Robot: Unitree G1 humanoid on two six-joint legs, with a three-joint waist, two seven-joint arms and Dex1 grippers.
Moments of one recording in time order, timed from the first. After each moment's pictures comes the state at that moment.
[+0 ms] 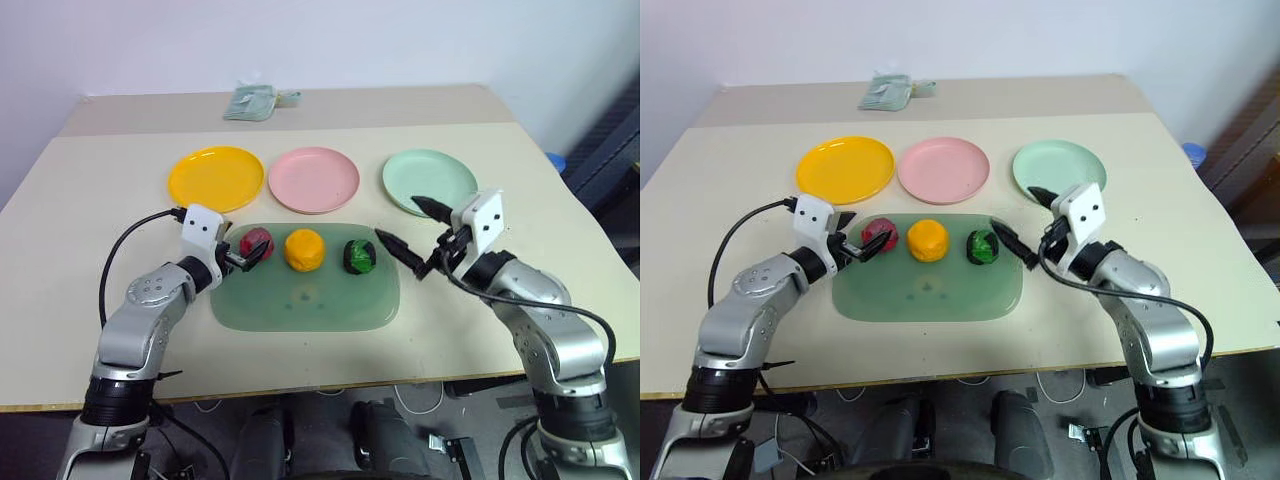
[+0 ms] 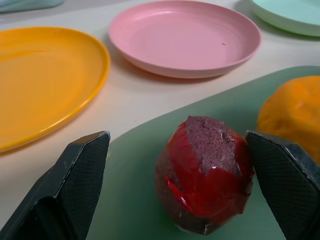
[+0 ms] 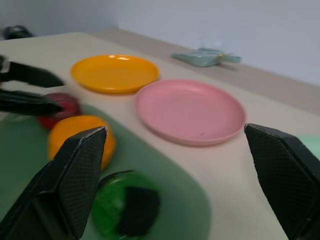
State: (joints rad) left arm -0.28 0.47 0.05 -0.21 -0.33 0.60 -0.44; right arm -0.19 -0.50 -0.07 -0.44 0.42 0.46 0.60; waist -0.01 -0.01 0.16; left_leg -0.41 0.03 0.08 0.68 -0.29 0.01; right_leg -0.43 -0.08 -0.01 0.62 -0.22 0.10
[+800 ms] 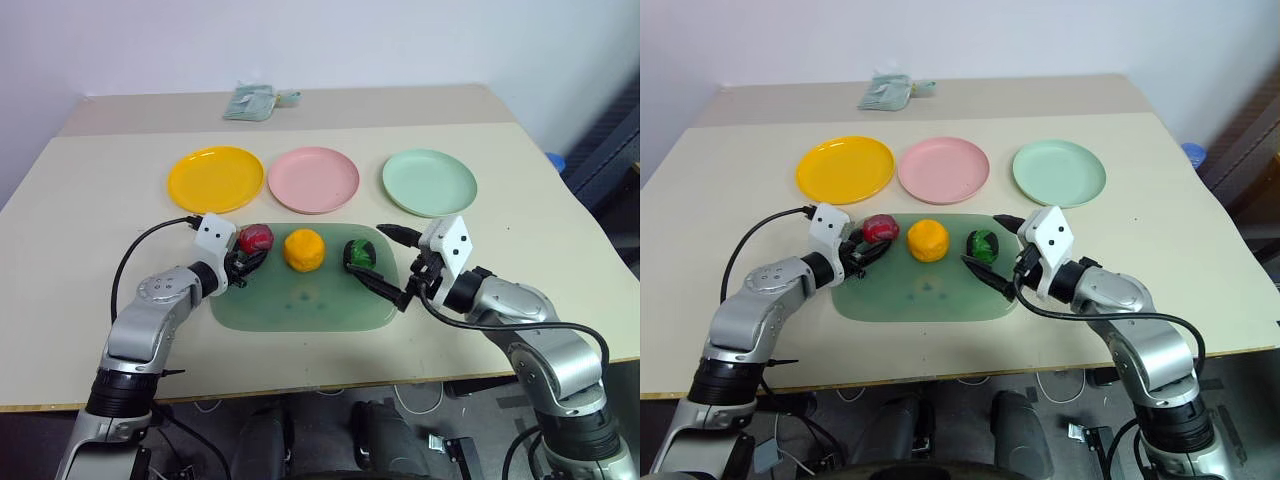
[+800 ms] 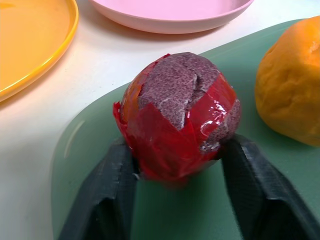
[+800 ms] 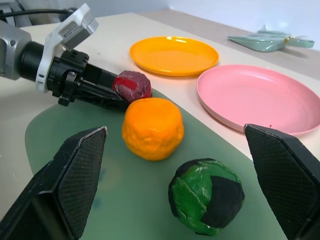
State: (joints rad) left arm -0.29 0.47 0.01 -0.16 -0.28 0.65 -0.47; right arm -0.18 -0.51 0.03 -0.54 0.45 0.55 0.60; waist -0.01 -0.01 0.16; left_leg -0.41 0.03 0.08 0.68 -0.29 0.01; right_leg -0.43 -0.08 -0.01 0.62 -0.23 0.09
